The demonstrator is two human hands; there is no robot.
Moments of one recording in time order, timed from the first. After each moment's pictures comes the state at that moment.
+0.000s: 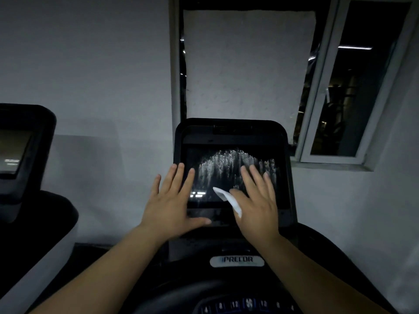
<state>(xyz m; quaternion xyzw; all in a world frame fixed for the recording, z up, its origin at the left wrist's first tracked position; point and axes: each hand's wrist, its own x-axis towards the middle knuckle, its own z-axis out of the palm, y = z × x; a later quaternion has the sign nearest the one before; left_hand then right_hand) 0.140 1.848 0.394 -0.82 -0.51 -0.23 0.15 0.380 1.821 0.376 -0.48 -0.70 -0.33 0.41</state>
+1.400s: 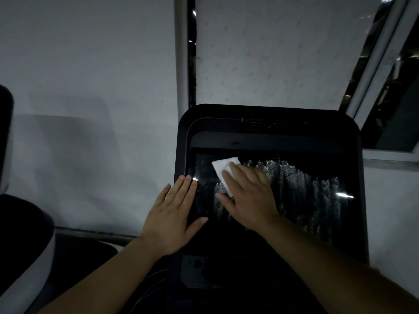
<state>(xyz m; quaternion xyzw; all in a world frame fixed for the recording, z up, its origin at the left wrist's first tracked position) 0.125 2.106 0.312 -0.84 -0.48 -0.21 0.15 0.377 2.122 0.346 -0.50 -0.76 -0.33 0.25</state>
